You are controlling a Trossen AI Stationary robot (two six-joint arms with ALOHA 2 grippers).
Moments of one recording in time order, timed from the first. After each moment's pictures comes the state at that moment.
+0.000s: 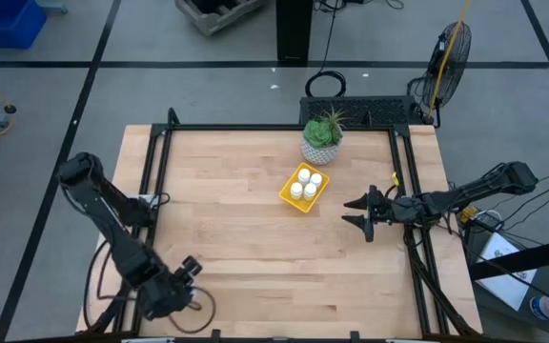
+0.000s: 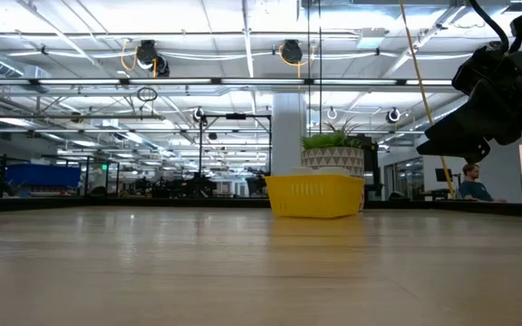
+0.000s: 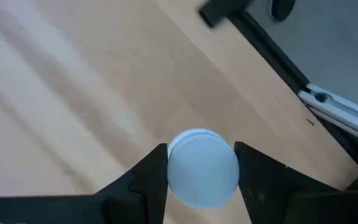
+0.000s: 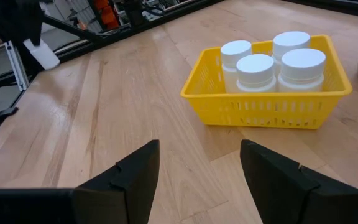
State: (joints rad) left arm -0.91 1.42 1.01 -0.78 0.01 -0.18; right arm 0.27 0.50 0.02 0.13 0.39 0.46
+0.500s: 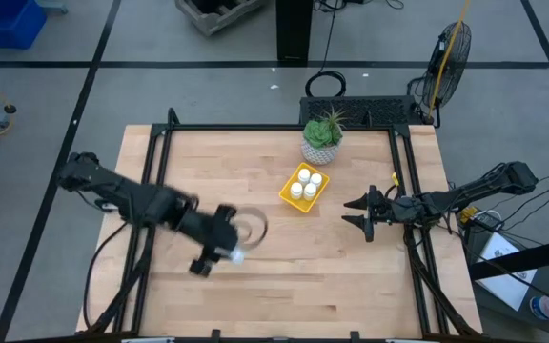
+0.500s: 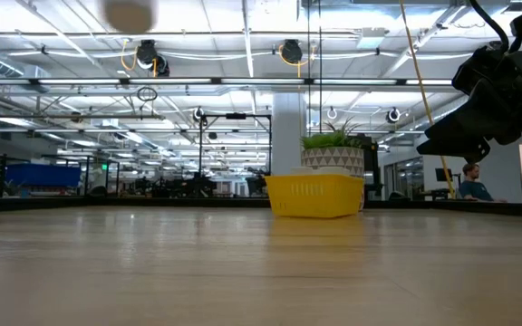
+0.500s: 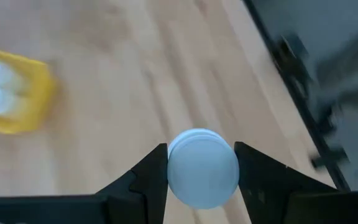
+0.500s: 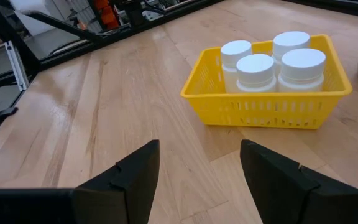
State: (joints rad) left arm -0.39 1.42 1.39 -0.92 0.03 -0.05; right arm 0.27 0.50 0.02 0.13 0.39 0.46
